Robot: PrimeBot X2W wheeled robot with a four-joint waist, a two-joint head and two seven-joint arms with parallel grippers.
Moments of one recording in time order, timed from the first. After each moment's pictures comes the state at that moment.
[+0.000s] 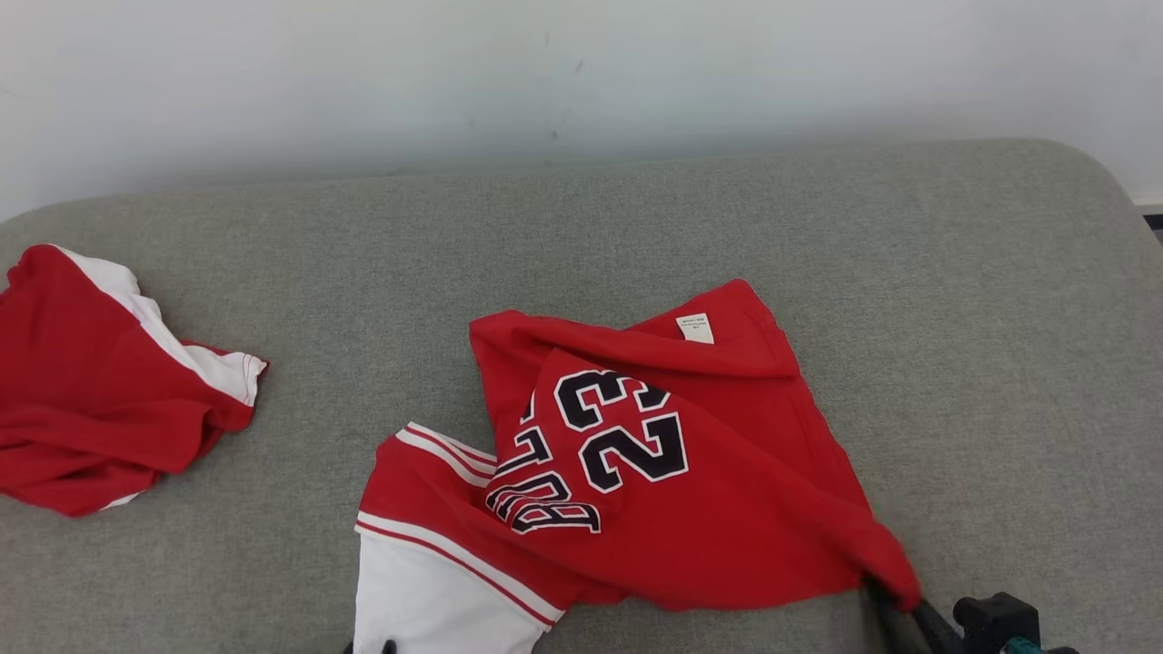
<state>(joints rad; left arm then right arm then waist) -0.01 0.07 -0.12 0.57 -0.25 -0.13 -0.27 -0.10 -0.25 0.27 0.60 0.31 0.13 -0.26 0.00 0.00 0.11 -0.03</state>
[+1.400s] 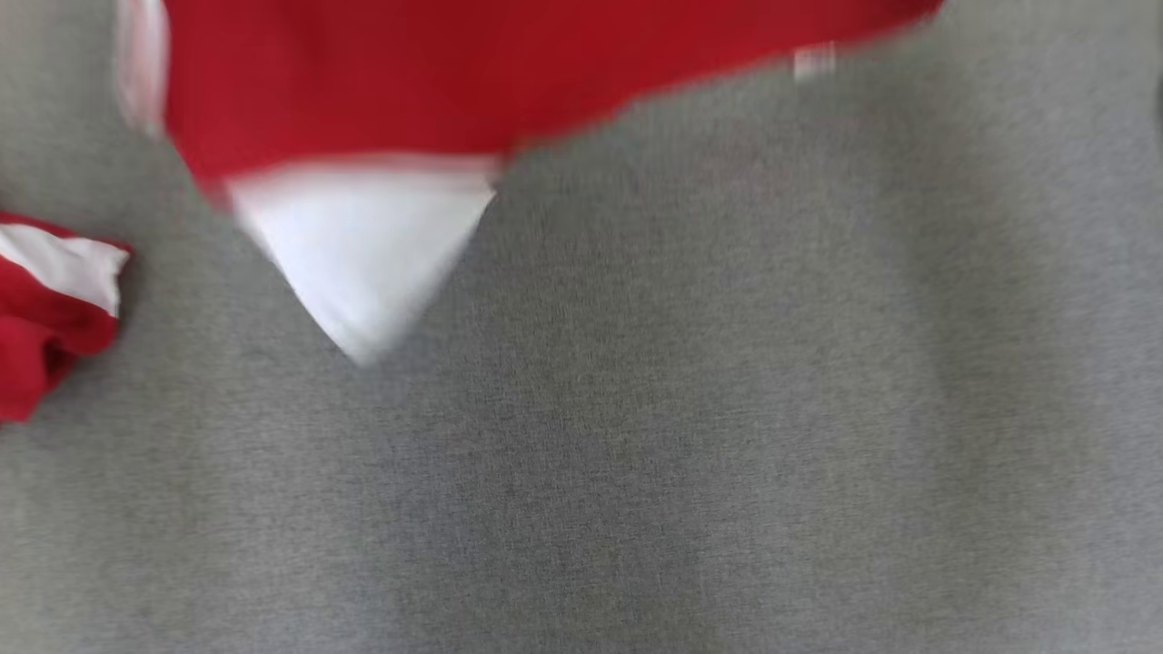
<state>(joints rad) -1.49 0.34 -0.26 0.54 -0.57 -0.13 -0.02 -1.27 -0.43 0.38 0.38 0.74 0.13 -0.02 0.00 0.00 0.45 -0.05</state>
